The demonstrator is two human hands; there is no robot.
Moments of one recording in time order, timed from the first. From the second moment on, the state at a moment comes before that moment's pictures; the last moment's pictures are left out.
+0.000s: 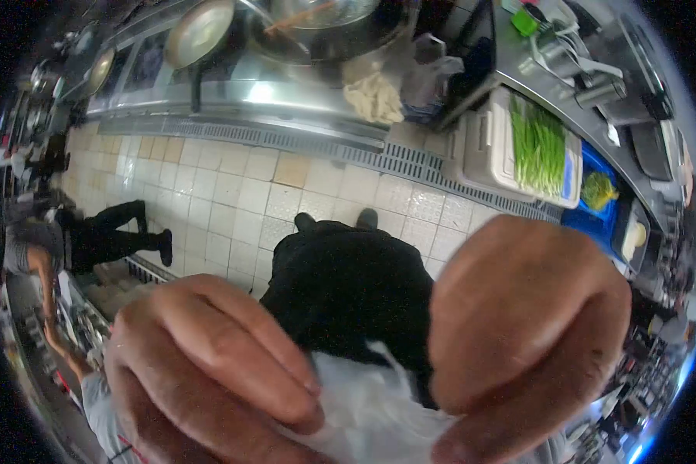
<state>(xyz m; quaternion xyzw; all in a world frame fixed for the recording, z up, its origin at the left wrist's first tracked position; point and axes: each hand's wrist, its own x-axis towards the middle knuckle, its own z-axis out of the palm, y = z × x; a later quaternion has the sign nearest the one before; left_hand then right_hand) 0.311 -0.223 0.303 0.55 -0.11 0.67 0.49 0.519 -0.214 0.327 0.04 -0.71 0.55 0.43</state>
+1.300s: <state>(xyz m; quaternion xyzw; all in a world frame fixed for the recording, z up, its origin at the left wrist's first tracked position) 0.278 -0.220 0.303 0.47 -0.17 0.64 0.59 0.506 -0.199 0.136 -0.48 -0.47 0.62 0.41</state>
